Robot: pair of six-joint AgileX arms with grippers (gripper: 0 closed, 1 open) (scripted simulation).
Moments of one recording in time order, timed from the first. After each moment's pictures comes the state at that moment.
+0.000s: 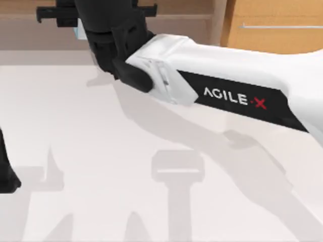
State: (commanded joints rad) left arm 0.00 0.00 0.00 0.00 0.00 0.00; right arm 0.88 2.23 1.84 0.23 0.57 0.30
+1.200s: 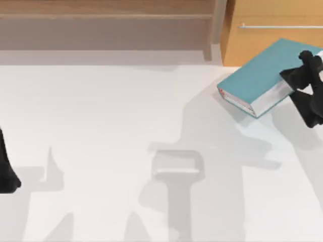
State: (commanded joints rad) left arm 0.00 0.00 0.00 0.00 0.00 0.00; right arm 0.16 1.54 0.63 0.42 -0.19 1.14
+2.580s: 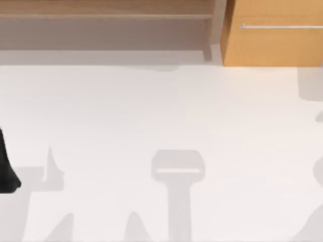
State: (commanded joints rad) left arm 0.00 0.00 0.00 0.00 0.00 0.00; right arm -0.52 1.88 0.90 0.69 -0.46 1.45
